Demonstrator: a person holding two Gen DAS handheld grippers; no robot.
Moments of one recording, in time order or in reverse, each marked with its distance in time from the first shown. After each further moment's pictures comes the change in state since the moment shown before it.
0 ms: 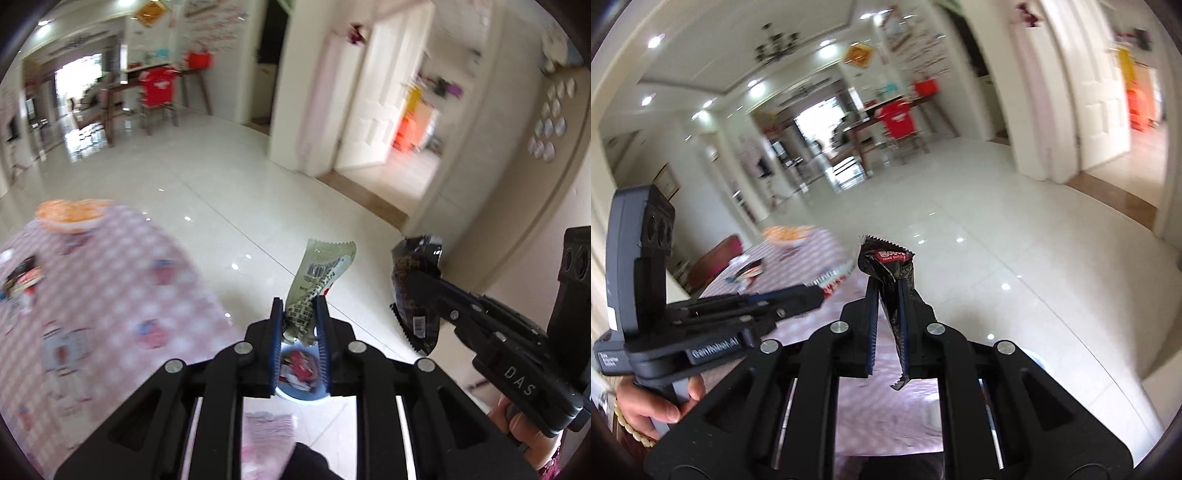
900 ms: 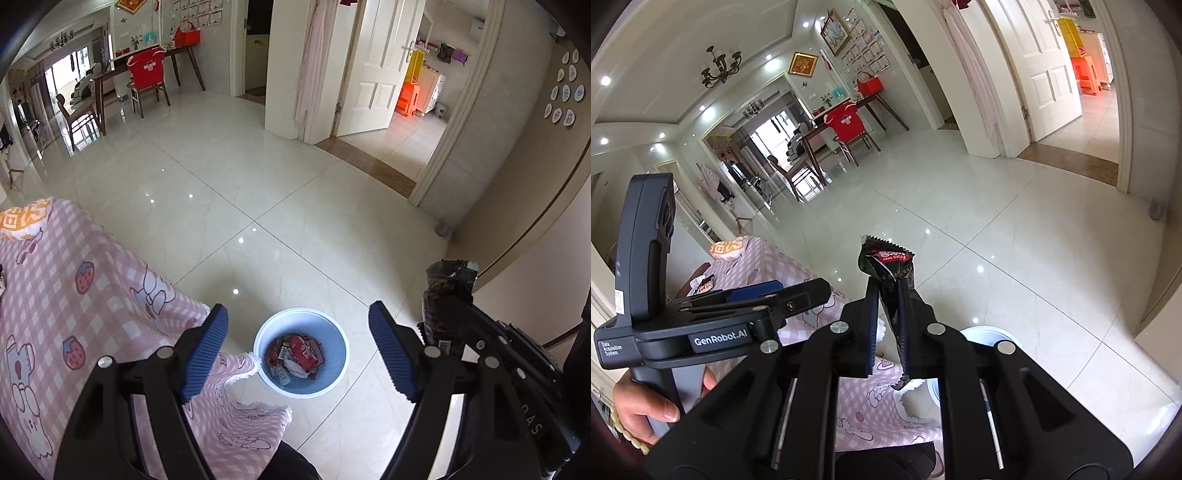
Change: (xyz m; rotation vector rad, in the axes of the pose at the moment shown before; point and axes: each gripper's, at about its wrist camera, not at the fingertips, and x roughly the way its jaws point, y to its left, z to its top) left arm 0.074 -0.041 0.016 0.021 0.113 0.062; right arm -0.007 -0.070 -0.018 0.147 0.010 -0.103
